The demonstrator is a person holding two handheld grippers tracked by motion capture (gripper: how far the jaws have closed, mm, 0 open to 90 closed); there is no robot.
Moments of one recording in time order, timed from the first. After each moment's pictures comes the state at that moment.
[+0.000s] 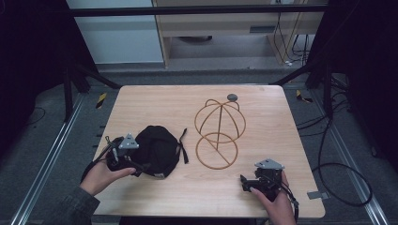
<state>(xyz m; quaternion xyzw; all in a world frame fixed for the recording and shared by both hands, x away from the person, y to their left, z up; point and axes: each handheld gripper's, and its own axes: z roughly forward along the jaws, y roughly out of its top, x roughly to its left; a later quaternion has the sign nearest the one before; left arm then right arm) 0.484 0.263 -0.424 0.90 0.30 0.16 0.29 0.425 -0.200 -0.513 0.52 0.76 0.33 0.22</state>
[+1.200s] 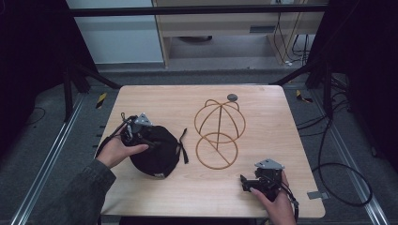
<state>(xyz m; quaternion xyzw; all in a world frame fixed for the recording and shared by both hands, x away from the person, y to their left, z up) 0.545 0.233 -0.402 0.90 0.29 0.14 0.28 0.425 -0.200 -0.513 0.52 0.76 0.33 0.22</state>
